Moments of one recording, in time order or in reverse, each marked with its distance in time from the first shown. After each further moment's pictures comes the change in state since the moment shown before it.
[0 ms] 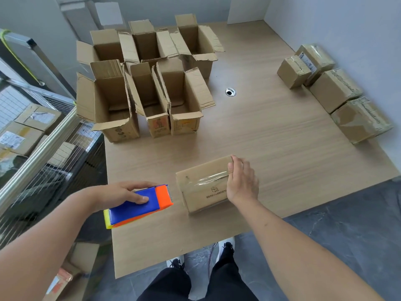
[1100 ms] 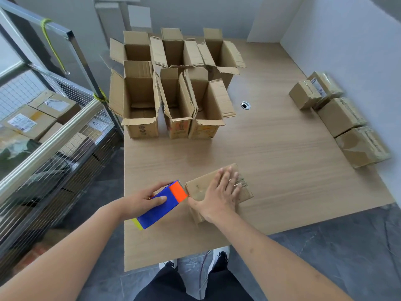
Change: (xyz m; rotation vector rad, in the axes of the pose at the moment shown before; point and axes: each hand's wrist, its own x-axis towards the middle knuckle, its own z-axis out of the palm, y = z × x) left_hand 0.013 -0.058 0.035 -0.124 0.169 0.276; right_hand -0.064 -0.108 0.022 -0.279 -0.350 -0.068
